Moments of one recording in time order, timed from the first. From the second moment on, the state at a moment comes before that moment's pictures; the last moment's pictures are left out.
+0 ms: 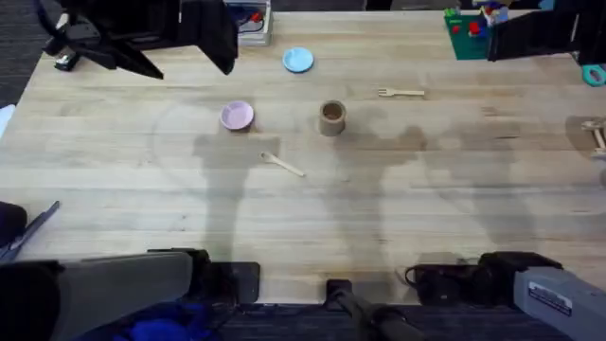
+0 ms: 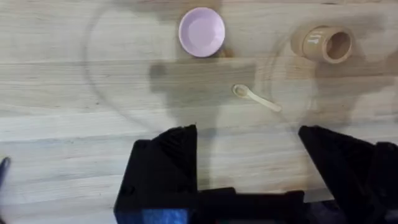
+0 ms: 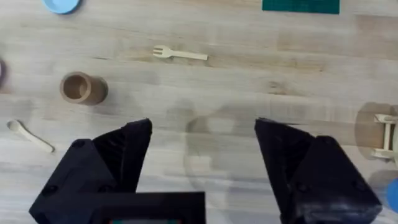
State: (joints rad) left arm 0.00 1.47 1.75 -1.56 0.14 -0.04; right arm 0.00 1.14 1.43 -1.17 -0.03 -0.05
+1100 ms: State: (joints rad) left arm -0.41 1.56 1.70 -1.58 -0.04 -1.15; right arm 0.00 1.14 1.43 -1.16 -0.03 -0.05
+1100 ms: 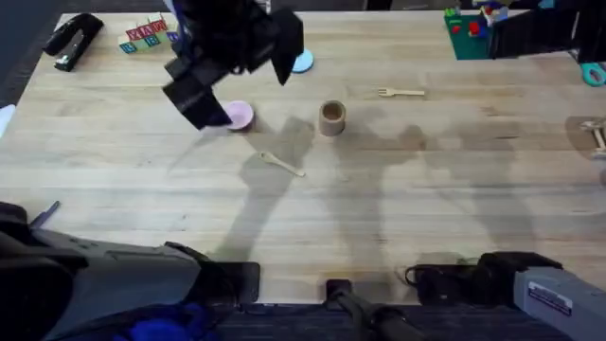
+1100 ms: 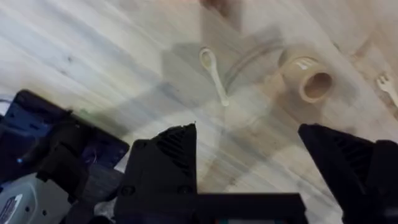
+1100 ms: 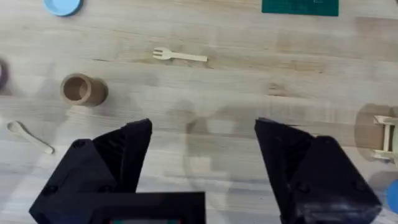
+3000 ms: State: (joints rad) left arm -0.55 1.55 0.92 -0.83 -0.05 -1.41; right arm 0.00 1.14 1.43 -1.16 -0.03 -0.05
